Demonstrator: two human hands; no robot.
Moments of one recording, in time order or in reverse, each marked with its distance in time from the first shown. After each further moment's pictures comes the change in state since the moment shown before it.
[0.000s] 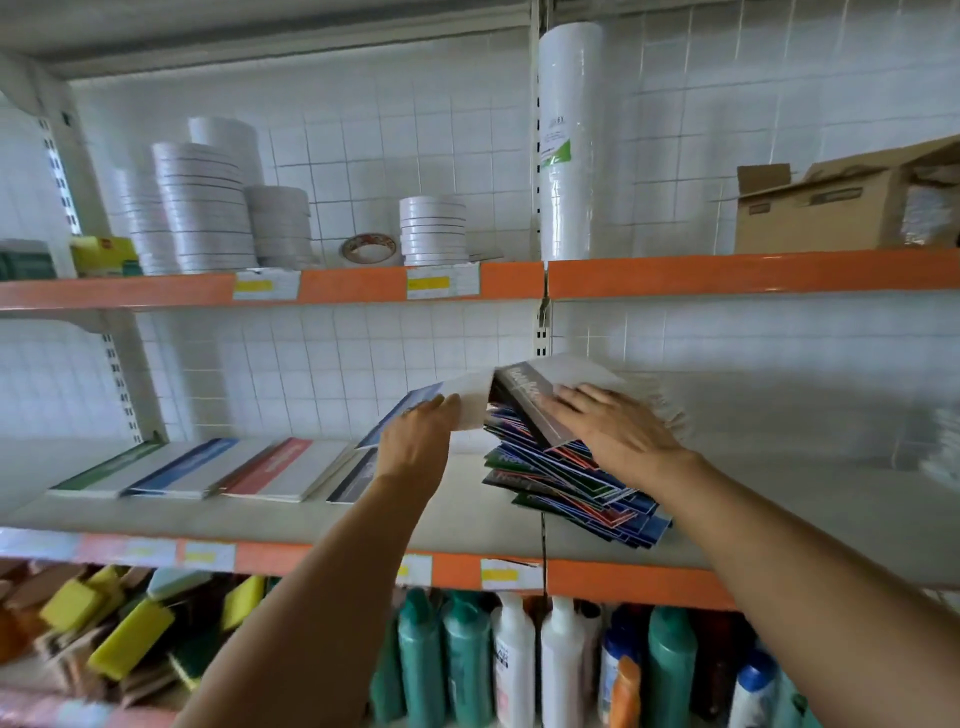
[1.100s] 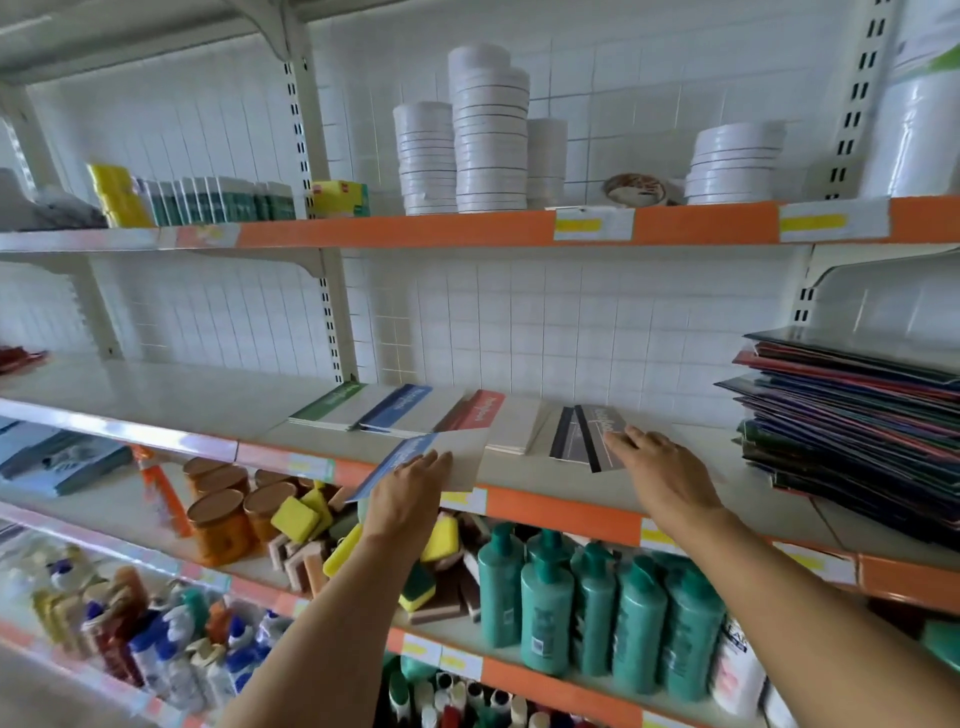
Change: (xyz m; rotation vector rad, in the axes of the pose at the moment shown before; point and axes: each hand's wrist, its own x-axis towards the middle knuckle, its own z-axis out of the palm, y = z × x) left_hand -0.125 -0.324 0.008 0.051 -0.250 -0.205; right_hand 0.117 -0.279 0.040 0.163 -0.106 0.145
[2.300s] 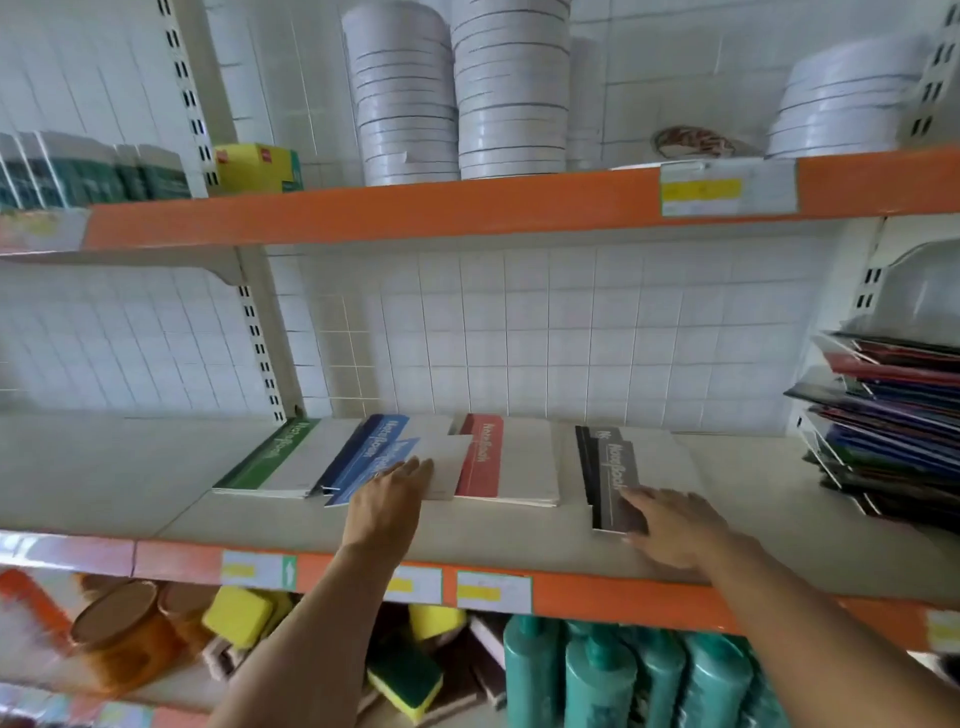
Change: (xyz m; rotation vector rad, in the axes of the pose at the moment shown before) left_hand 0.176 -0.096 0.088 -0.069 0.079 0.198; right_hand 0.124 -0.017 0.105 0.075 -0.443 0.157
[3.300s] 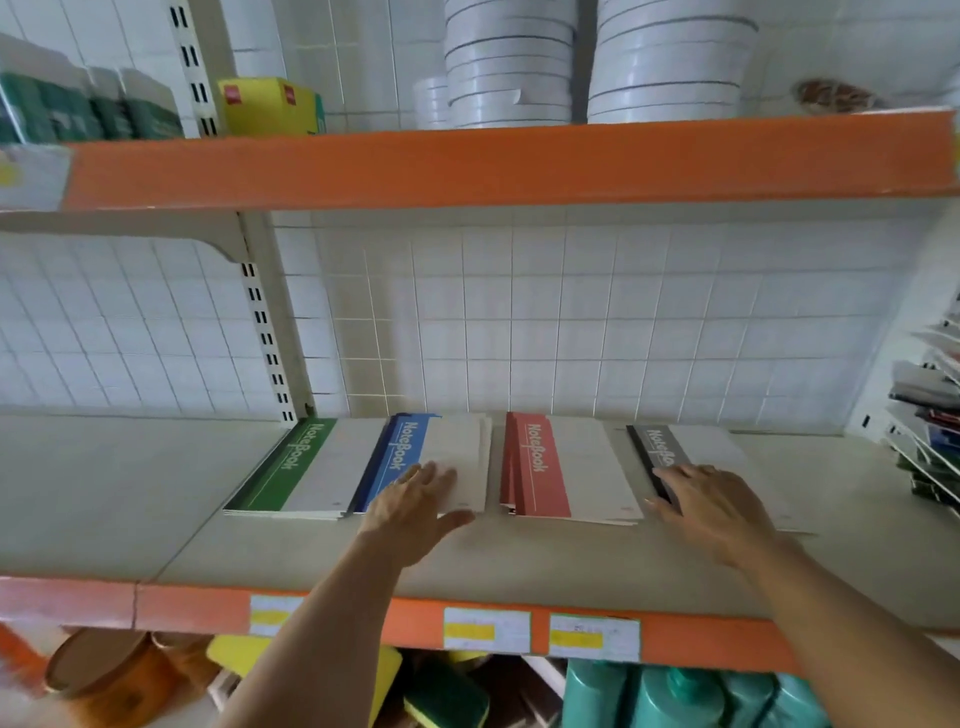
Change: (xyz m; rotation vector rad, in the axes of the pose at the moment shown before) left_hand 0.056 -0.092 0.050 -0.065 -0.332 0.169; right_hand 0.056 -0.052 -0.006 -0.091 0.267 0.119
